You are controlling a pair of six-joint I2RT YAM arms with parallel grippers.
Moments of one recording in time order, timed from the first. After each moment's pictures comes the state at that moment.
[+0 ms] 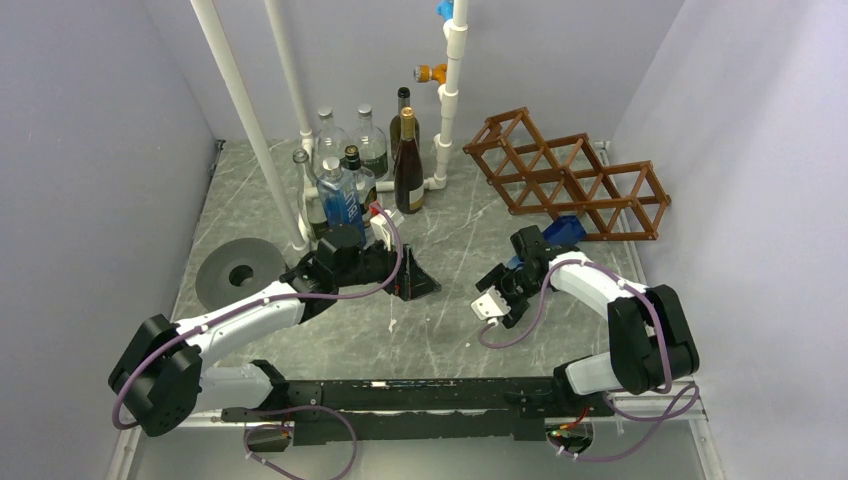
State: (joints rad) left arm -0.73 1.21 0.67 0.24 0.50 -0.60; right arm 0.31 1.40 0.71 -0.71 -0.56 -1.96
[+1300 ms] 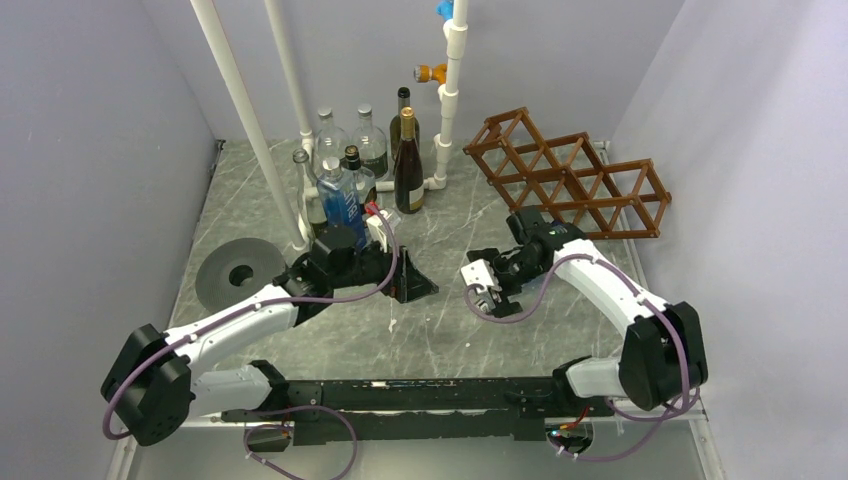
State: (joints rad) left arm -0.73 1.16 0.67 0.20 0.50 -0.57; right arm 0.39 1.34 0.92 -0.92 -0.73 -1.57
